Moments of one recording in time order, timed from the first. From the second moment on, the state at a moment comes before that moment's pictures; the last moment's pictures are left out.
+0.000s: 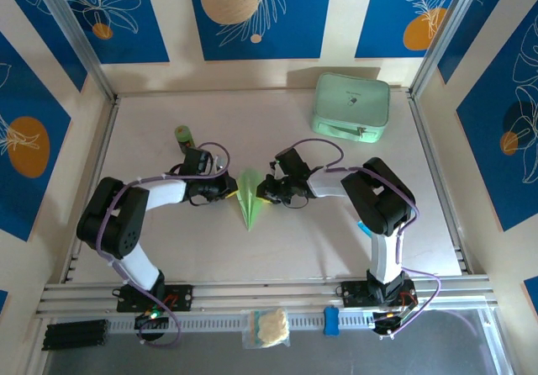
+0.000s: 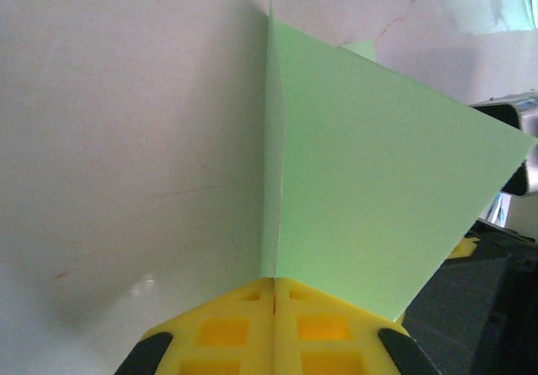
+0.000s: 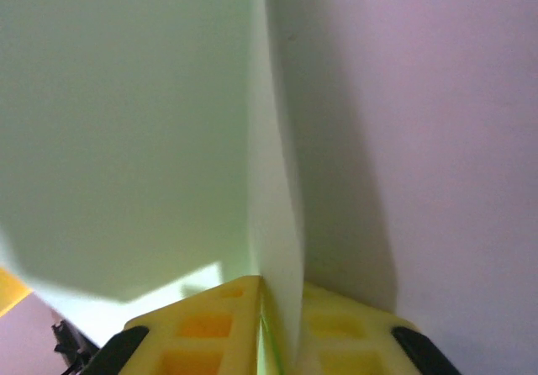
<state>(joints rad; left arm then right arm) -0.36 1.67 0.78 -0.03 0.56 -0.78 0.63 1.92 0.99 0.00 -0.50 0.89</state>
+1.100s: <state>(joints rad) -0.36 1.68 0.80 -0.05 0.54 -0.75 0.61 1.89 1.01 -0.05 -0.48 0.86</state>
